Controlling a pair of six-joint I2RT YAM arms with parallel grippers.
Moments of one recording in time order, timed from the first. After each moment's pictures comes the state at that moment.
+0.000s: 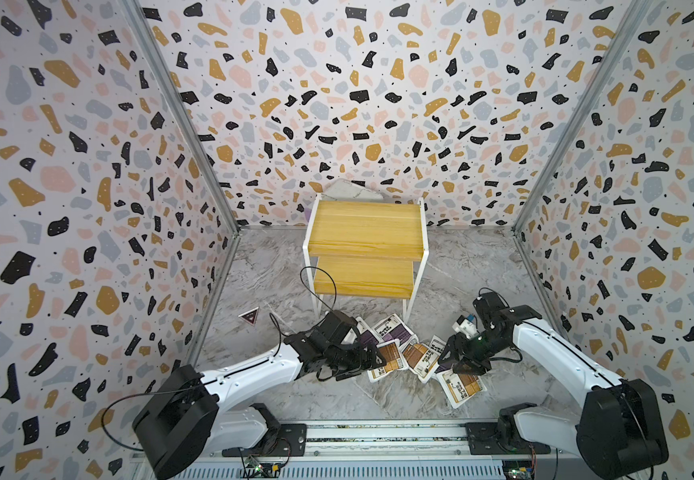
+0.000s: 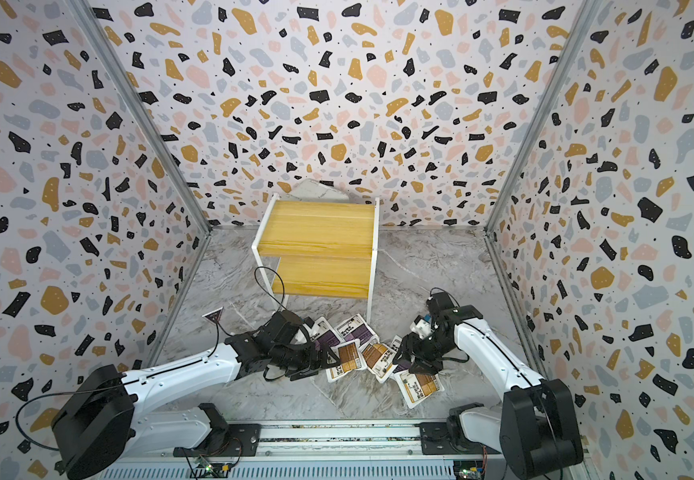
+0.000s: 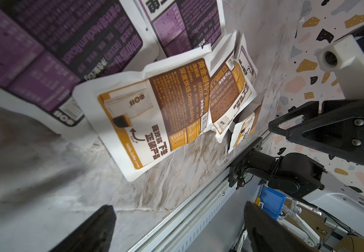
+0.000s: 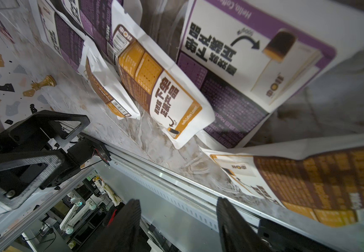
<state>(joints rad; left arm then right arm) -0.77 1.26 0.59 -0.27 0.52 -0.92 0.26 1.24 0.75 -1.04 -0.66 0.40</state>
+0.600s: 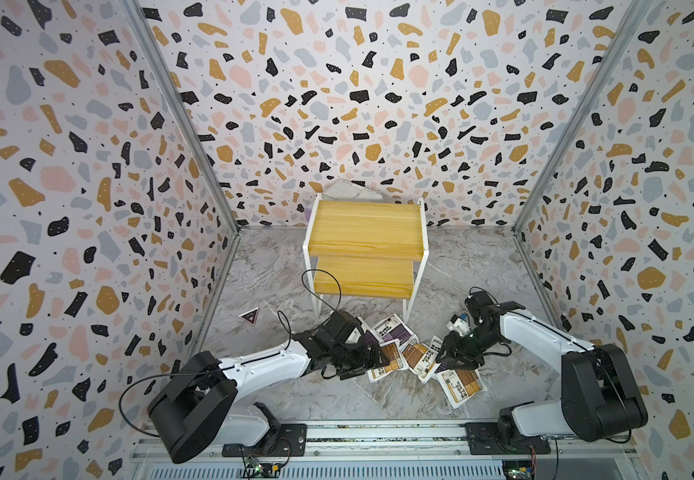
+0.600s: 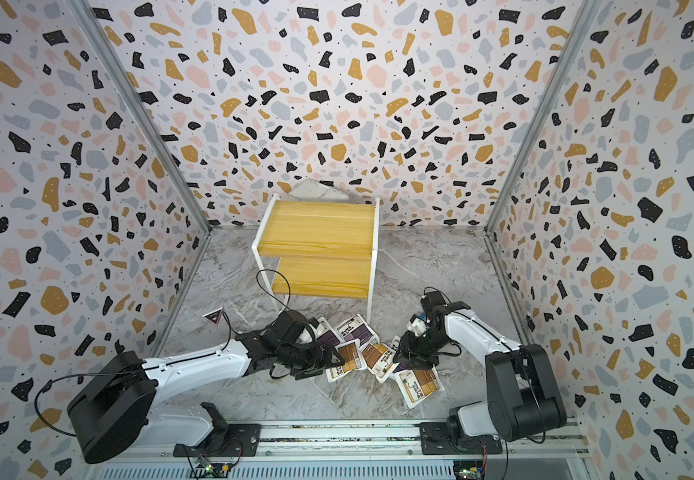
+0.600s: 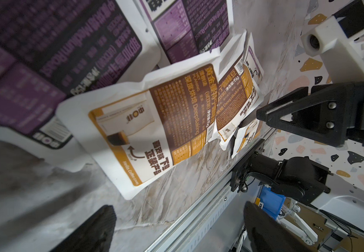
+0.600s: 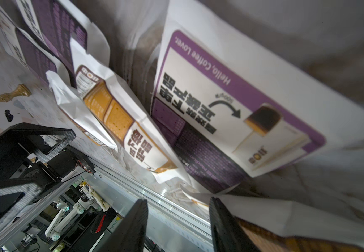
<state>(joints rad) -0.77 1.34 0.59 -0.19 0.54 -0.93 0.26 1.41 0.75 -0.91 -0.62 0.36</state>
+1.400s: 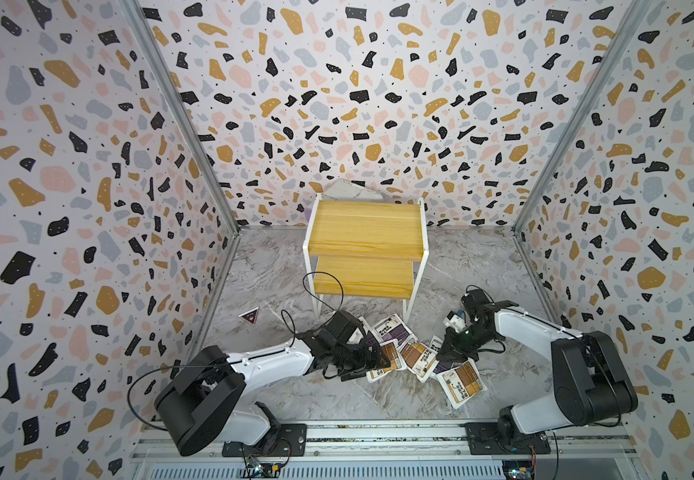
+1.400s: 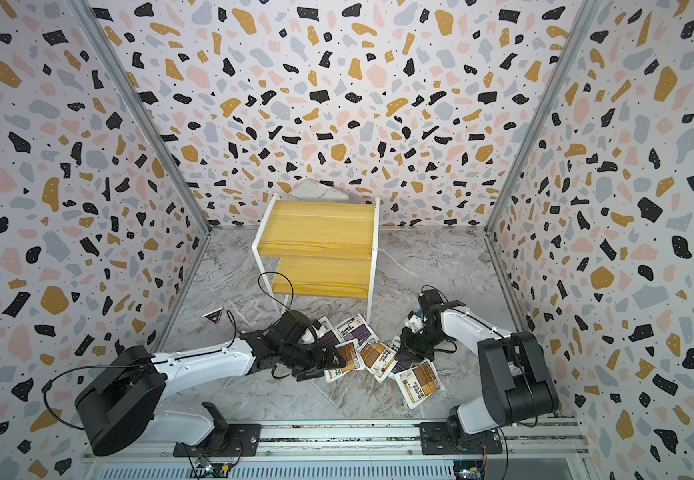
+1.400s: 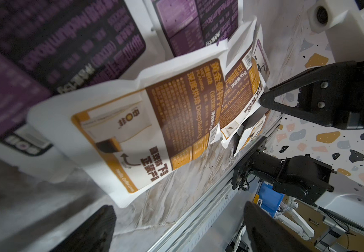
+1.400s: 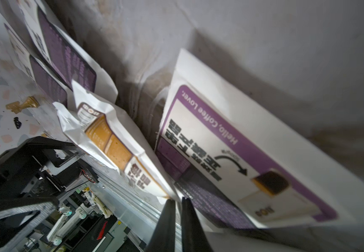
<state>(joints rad) -0.77 1.39 0.60 -0.17 0.57 -0.93 0.26 1.48 0.75 -0.80 -0.64 0.37</state>
